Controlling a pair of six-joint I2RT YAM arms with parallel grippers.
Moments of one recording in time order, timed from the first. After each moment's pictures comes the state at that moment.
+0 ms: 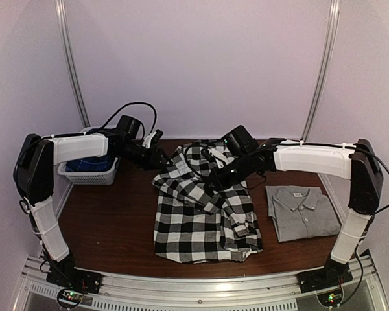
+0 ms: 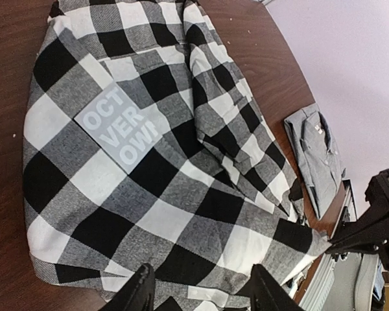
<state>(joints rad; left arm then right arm) -0.44 1.86 1.37 -0.34 0.61 -0.32 0.78 1.79 1.38 -0.46 -0.33 0.29</state>
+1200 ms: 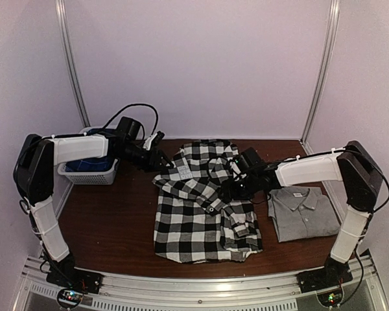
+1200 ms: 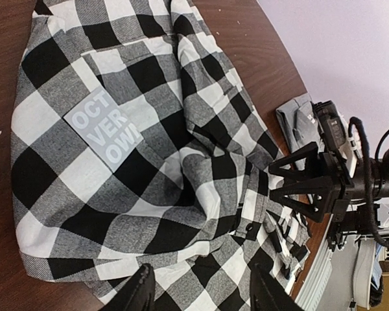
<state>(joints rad) -0.44 1.86 1.36 -0.34 0.66 -0.29 0.70 1.79 1.10 -0.20 -0.10 0.53</state>
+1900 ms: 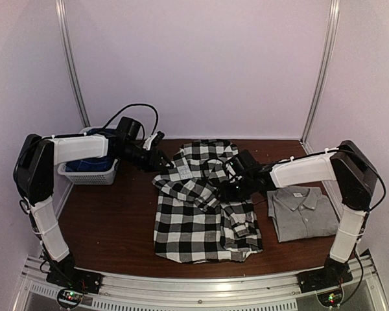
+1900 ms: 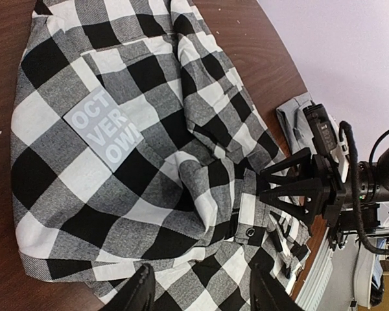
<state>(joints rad) -0.44 1.86 1.36 -0.34 0.66 -0.28 0.72 1.85 1.12 -0.18 -0.09 0.56</state>
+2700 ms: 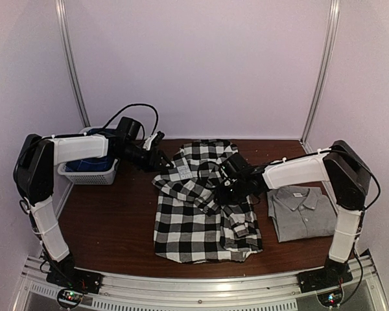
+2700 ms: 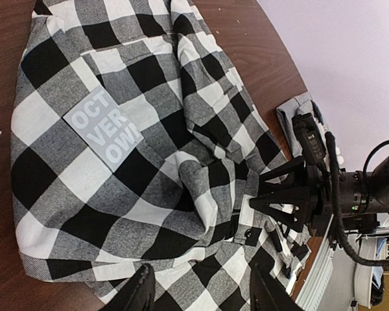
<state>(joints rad) -0.44 1.86 1.36 -0.34 0.66 -0.28 0.77 1.90 1.18 -0.24 0.00 0.60</state>
